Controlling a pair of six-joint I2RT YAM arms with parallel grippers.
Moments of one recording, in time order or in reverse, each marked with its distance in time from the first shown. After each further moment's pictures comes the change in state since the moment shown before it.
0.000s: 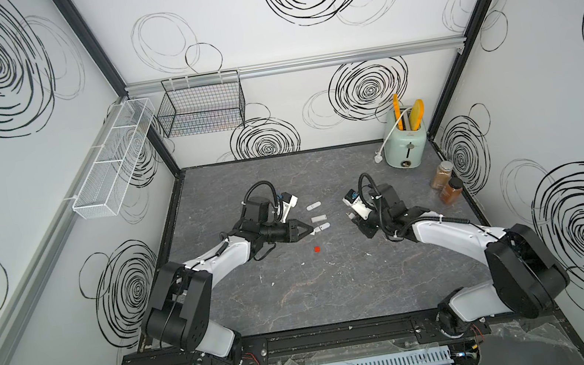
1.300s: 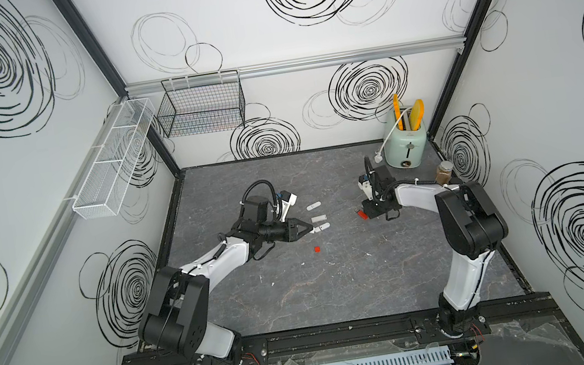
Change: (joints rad) left arm 0.003 -0.034 0.000 0.000 -0.009 0.010; right arm -0.257 0.463 0.368 -0.270 0.104 0.250
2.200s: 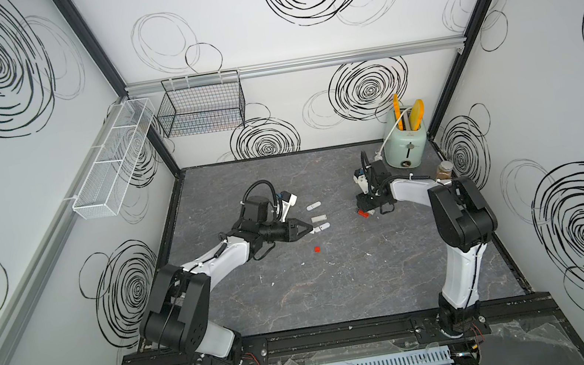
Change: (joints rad) left arm 0.002 0.013 0.002 0.000 0.000 0.000; right arm -0.003 0.085 0.103 0.031 -0.055 0.013
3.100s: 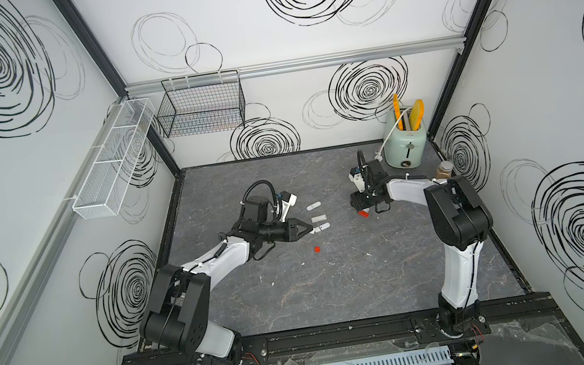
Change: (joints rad) left arm 0.001 0.000 0.000 0.000 0.003 -0.011; right arm 0.014 0.031 0.033 0.042 -0.049 0.034
